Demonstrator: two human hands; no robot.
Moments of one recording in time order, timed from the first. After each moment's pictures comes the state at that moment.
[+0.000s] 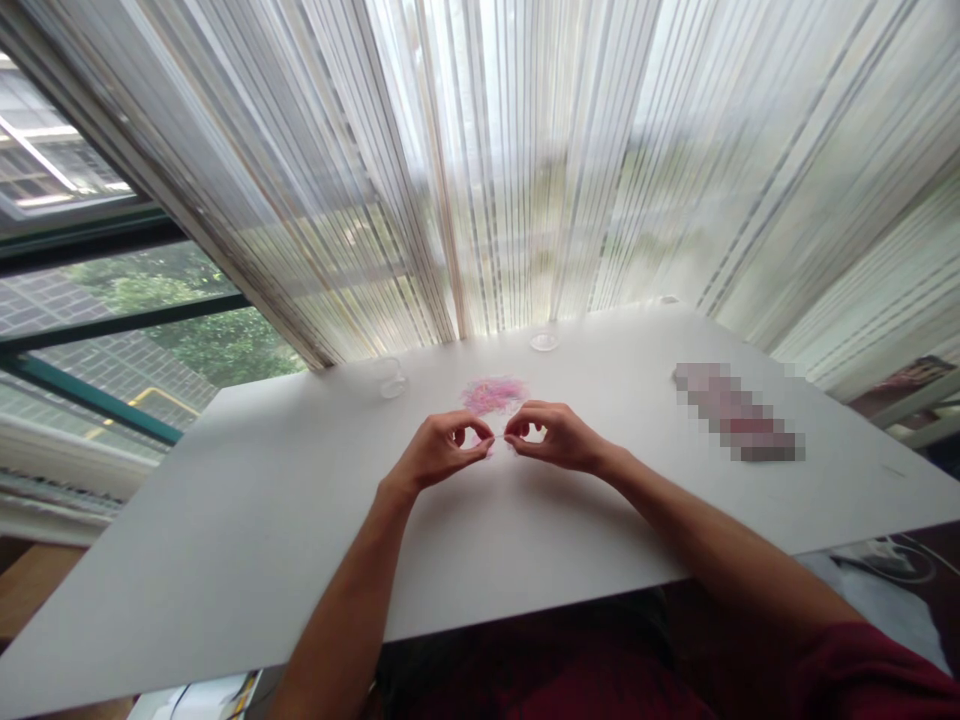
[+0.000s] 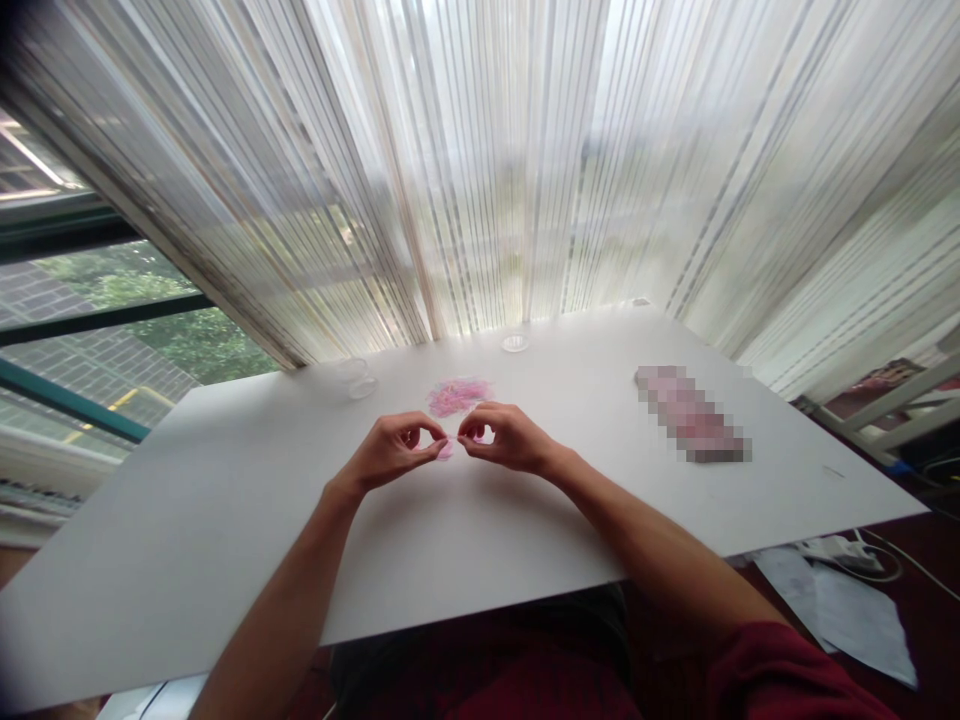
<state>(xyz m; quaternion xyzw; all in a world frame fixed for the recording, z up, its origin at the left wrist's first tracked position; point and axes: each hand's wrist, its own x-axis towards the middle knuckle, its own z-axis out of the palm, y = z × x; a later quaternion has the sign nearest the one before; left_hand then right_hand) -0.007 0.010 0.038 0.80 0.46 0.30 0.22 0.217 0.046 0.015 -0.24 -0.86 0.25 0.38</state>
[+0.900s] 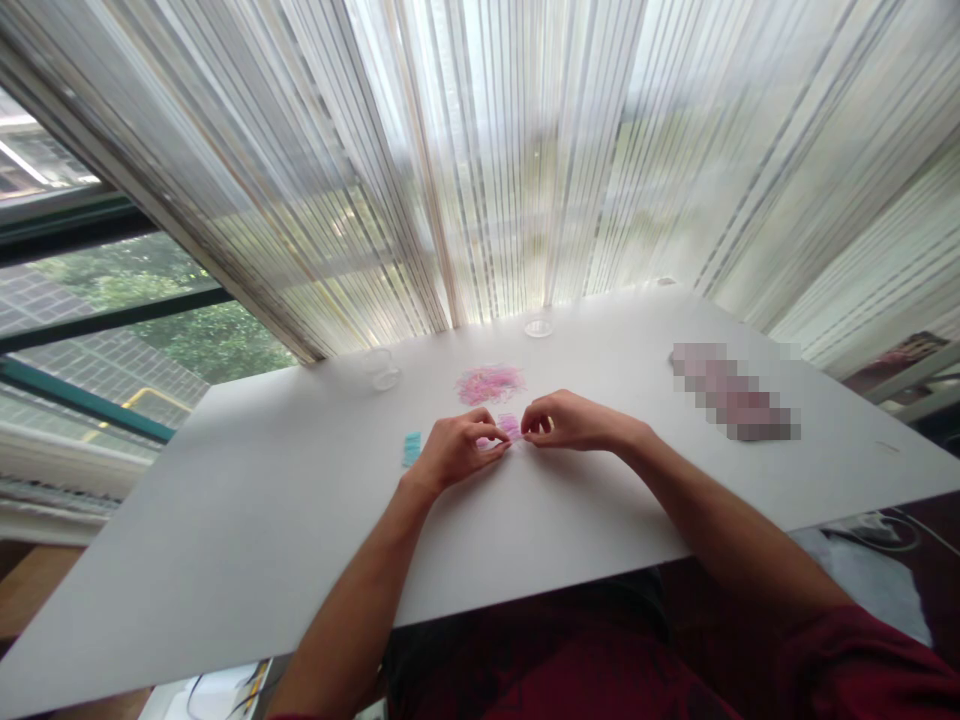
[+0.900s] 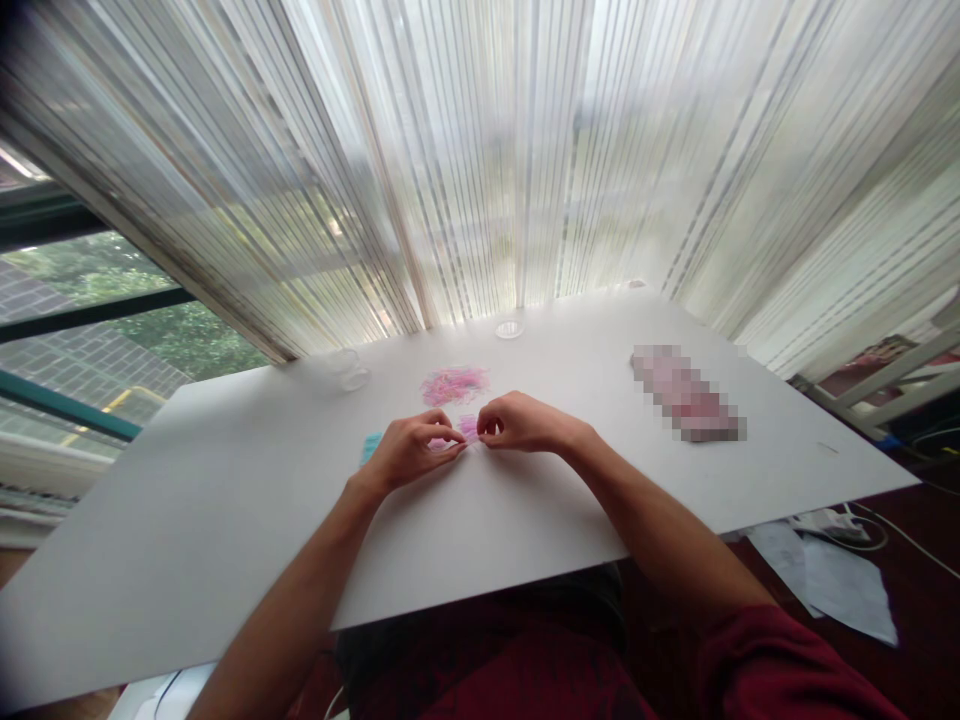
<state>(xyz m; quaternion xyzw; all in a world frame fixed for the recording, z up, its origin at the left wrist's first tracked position) 0.014 0.011 0.014 0.86 0.46 0.20 0.08 0.243 0.053 0.032 -0.30 -0.89 0.28 0.18</state>
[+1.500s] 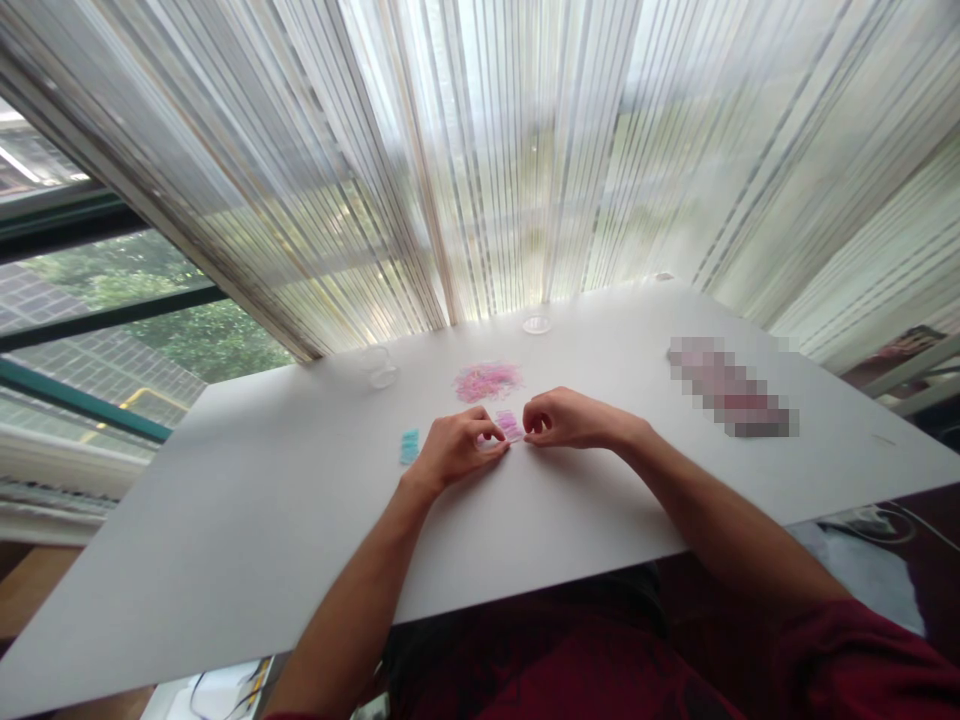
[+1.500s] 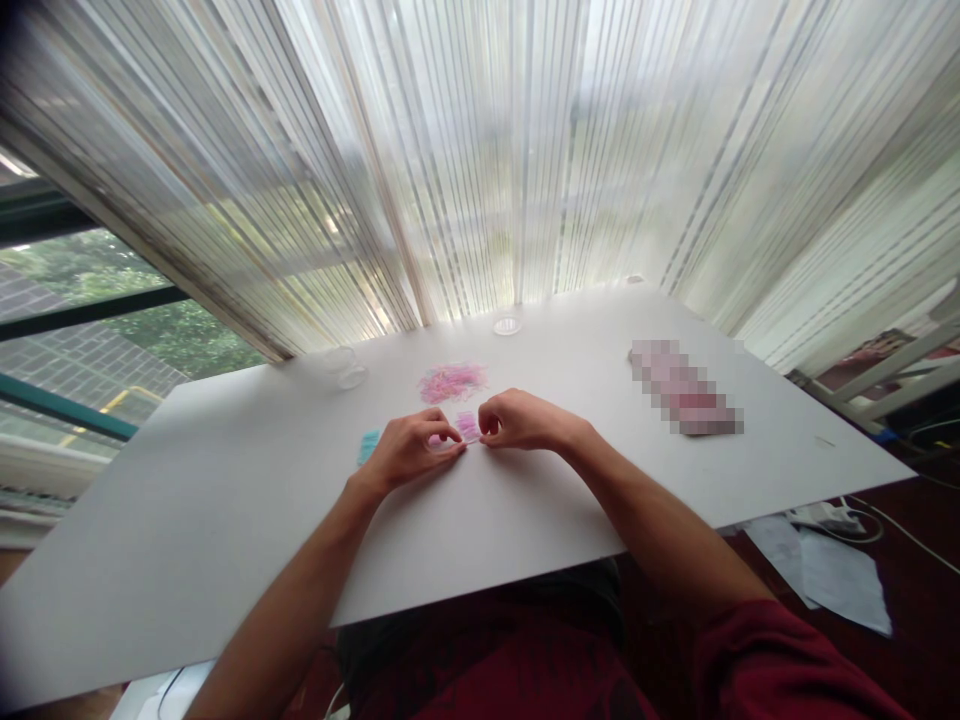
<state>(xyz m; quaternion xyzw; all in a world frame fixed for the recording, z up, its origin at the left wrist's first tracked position) 0.018 0.009 0.017 0.85 0.49 0.17 0.09 0.242 0.051 0.033 -0.33 -0.90 0.25 0.15</state>
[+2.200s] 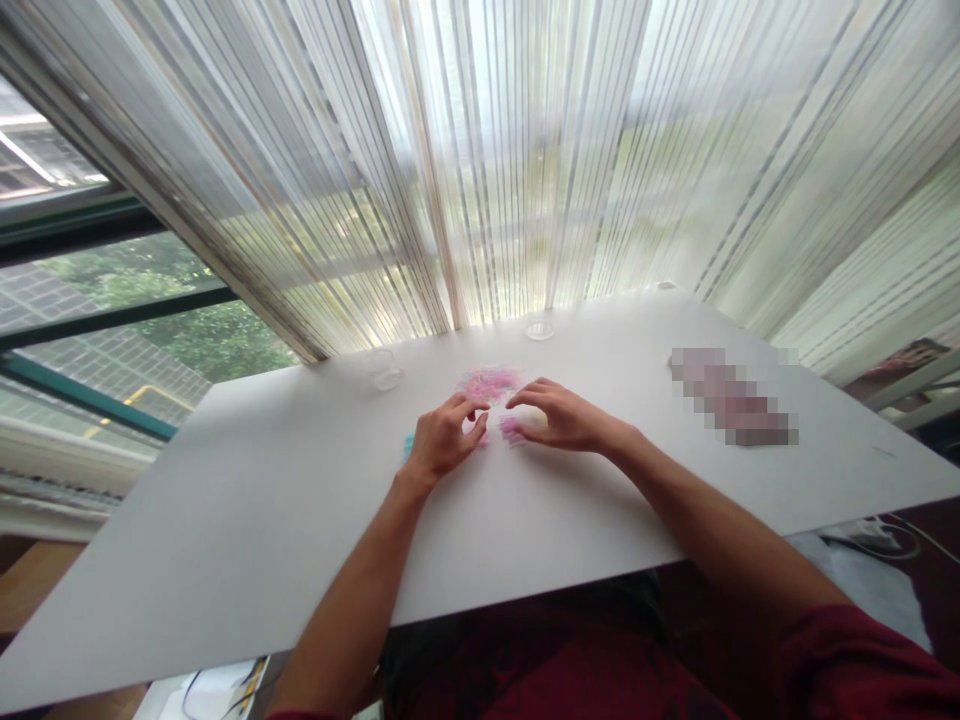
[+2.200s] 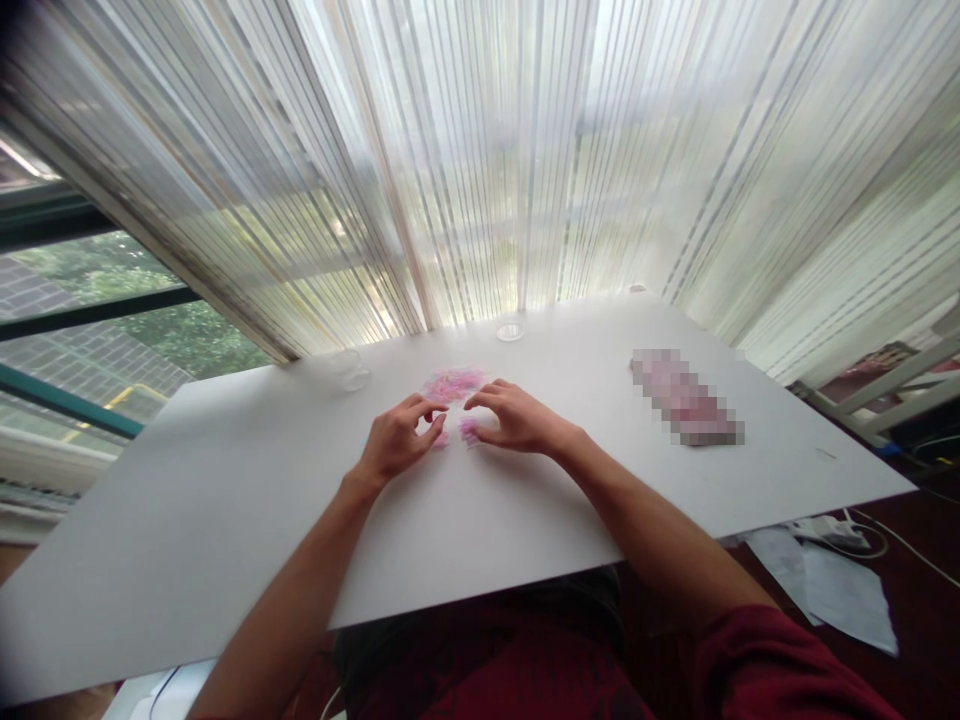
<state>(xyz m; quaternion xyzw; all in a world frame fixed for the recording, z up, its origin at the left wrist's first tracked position) 0.007 0.018 0.017 0.80 0.56 0.24 0.00 0.235 0.057 0.020 -0.29 -0.91 0.17 0.25</state>
